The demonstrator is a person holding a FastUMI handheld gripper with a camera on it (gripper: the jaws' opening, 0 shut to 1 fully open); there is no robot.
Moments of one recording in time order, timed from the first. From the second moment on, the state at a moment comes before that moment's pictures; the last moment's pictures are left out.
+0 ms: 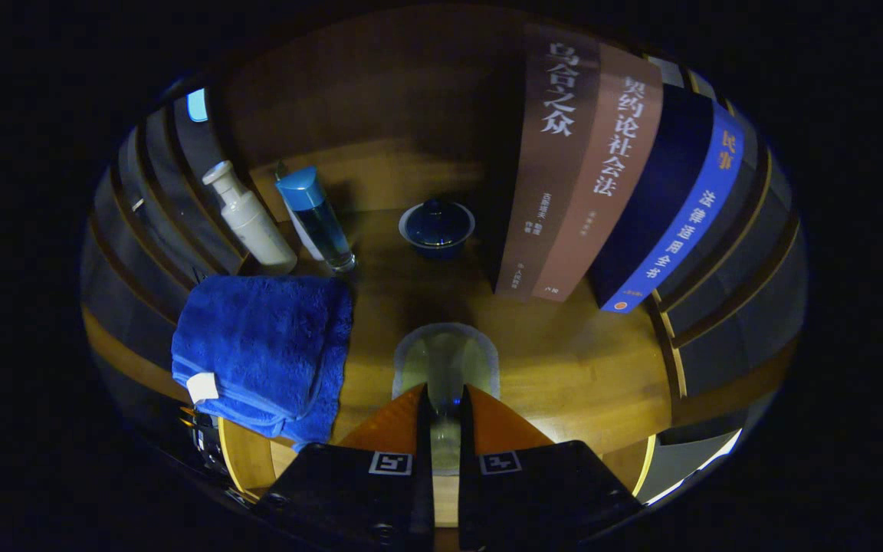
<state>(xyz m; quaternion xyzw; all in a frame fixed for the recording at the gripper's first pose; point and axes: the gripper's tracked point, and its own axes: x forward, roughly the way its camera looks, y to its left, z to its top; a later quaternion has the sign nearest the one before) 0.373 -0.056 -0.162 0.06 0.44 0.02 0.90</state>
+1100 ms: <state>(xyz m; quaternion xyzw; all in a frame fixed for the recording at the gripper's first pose) 0.288 -0.062 -0.061 0.13 0.17 0.03 0.98</state>
